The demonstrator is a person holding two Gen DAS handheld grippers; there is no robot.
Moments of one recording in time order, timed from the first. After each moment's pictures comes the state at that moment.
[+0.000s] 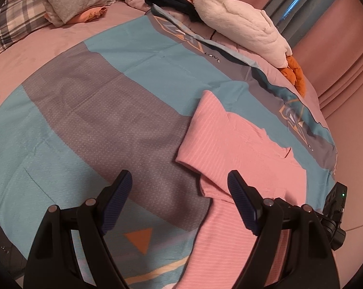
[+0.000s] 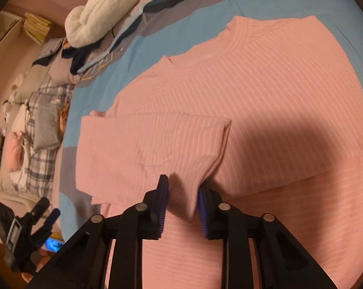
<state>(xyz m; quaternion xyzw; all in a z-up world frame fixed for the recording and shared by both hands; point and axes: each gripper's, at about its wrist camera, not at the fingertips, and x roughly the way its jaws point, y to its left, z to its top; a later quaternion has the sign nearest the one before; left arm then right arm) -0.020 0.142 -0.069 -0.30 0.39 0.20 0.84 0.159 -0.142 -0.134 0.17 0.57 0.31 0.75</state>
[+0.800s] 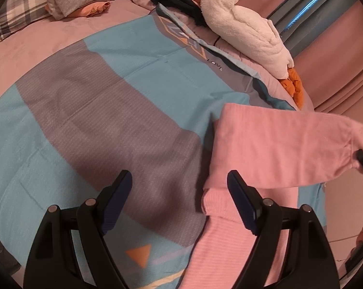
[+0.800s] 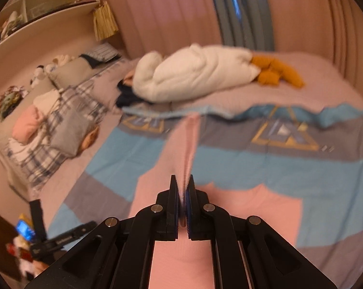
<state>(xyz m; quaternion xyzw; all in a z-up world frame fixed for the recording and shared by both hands) -0.006 0.169 -0.062 -0.34 0.38 0.19 0.84 0.164 -0.123 0.061 0.01 0.34 0.35 0.88</state>
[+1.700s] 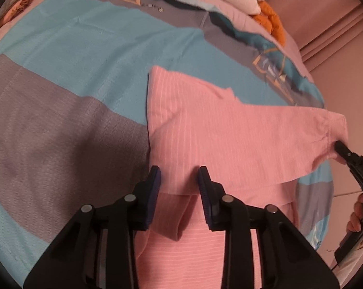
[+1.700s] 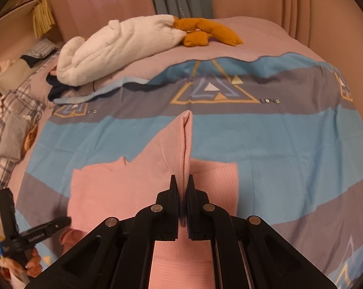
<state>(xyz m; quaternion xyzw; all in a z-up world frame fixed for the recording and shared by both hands) 0.107 0.098 -0.113 -0.27 0.50 0.08 0.82 0.220 -0.202 -0.026 0.02 0.43 0.21 0.88</state>
